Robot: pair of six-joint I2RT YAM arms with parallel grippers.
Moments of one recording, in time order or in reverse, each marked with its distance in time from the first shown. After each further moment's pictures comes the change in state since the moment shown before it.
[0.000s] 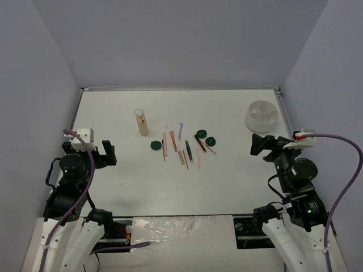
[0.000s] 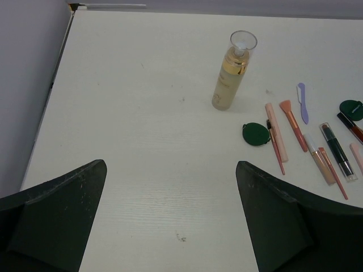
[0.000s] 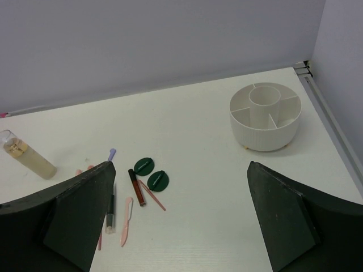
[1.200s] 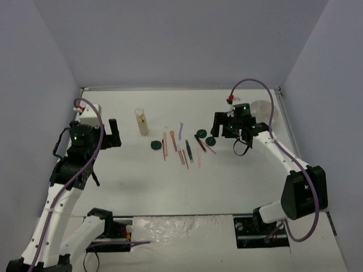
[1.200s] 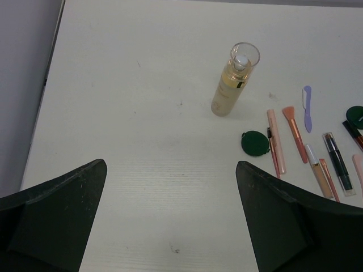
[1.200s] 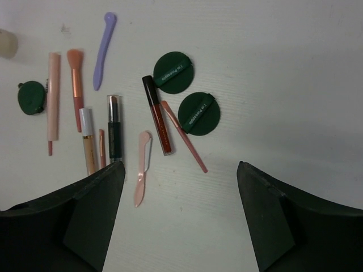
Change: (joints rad) left arm 0.000 0.310 0.194 0.013 -0.006 -0.023; right arm 0.053 1.030 0.228 0.071 -0.310 0.045
